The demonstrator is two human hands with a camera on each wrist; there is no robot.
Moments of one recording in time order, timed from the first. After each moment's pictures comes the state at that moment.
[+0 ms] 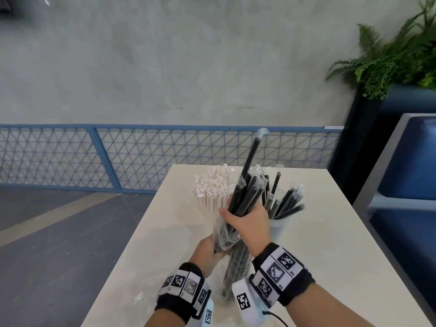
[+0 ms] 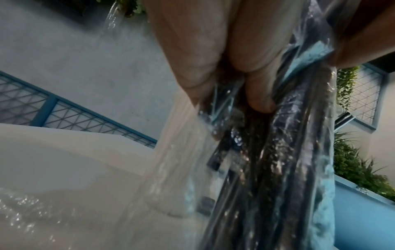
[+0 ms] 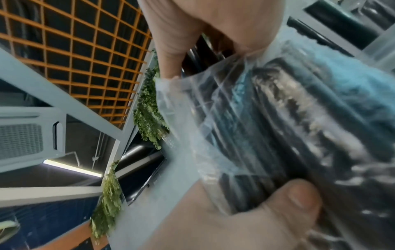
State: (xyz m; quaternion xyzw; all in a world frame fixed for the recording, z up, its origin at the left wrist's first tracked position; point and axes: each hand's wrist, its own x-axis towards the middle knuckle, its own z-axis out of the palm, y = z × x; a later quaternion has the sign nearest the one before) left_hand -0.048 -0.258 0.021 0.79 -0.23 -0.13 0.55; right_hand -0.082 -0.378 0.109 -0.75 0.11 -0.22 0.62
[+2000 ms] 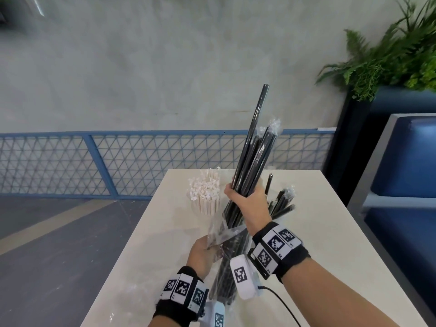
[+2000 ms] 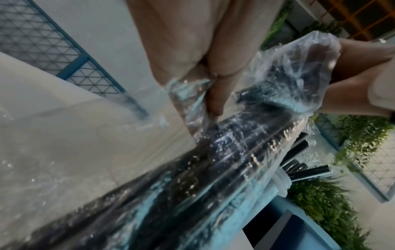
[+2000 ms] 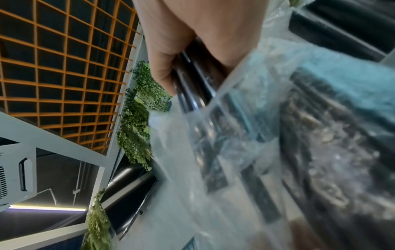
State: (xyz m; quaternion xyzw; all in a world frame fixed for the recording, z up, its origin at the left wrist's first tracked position) left_hand -0.055 -0.268 0.022 0.72 -0.07 -0.16 0.67; right_hand -0.062 -0.400 0.129 -0.64 0.08 -0.24 0.72
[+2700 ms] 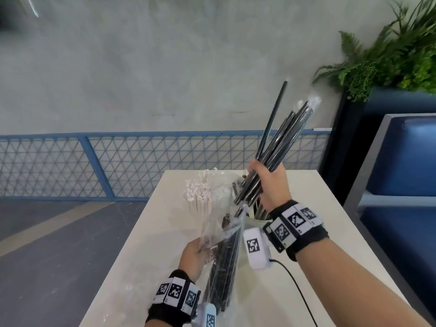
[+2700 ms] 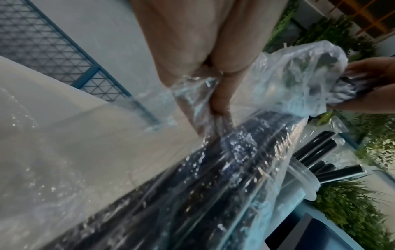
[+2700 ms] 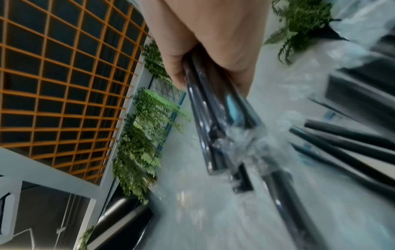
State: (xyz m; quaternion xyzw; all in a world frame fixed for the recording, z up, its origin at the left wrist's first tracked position) left_hand -0.053 -0.254 0.019 0.75 -0.10 -0.14 0.64; right_hand -0.052 -0.445 0.166 -0.59 0.09 -0.29 0.75
